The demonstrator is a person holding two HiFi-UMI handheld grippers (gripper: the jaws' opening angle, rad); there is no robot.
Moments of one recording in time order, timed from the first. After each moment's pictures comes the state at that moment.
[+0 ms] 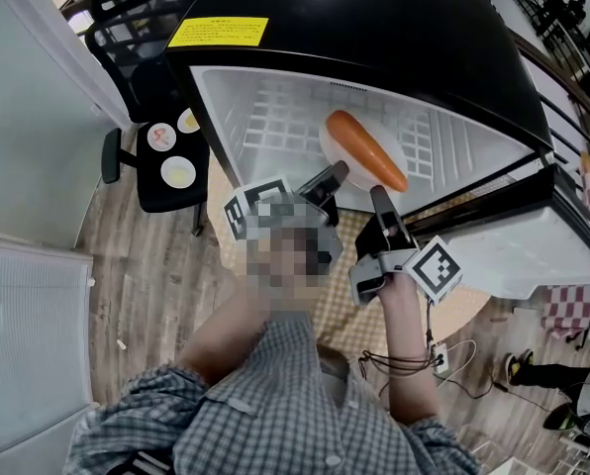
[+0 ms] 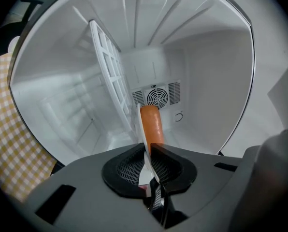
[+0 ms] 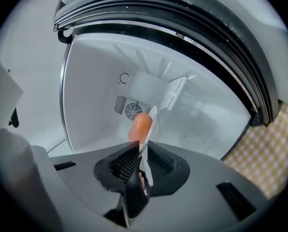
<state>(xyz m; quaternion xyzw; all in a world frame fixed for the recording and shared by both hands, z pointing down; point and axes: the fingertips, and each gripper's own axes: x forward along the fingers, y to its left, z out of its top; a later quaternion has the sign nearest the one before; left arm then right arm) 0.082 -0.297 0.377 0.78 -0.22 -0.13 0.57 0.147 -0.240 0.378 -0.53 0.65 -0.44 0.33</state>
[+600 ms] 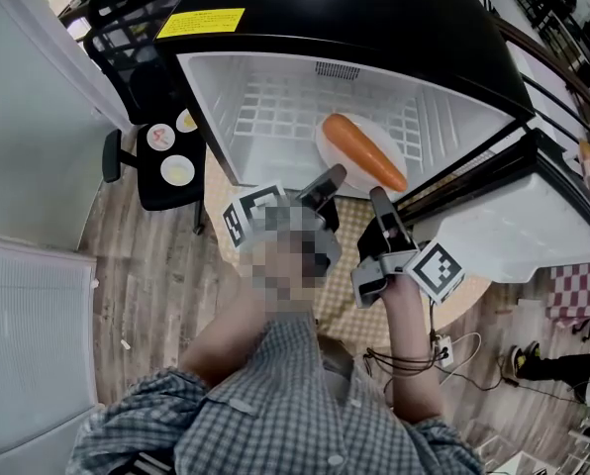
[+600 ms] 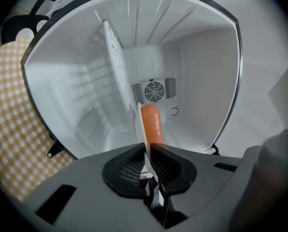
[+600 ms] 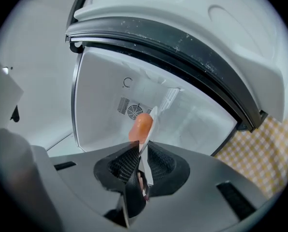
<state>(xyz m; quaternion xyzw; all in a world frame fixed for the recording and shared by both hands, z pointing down) 0.089 -0.257 0.377 0.77 -0.21 -0.15 0.58 0.155 -0.201 0.375 -0.54 0.66 -0.43 0.32</state>
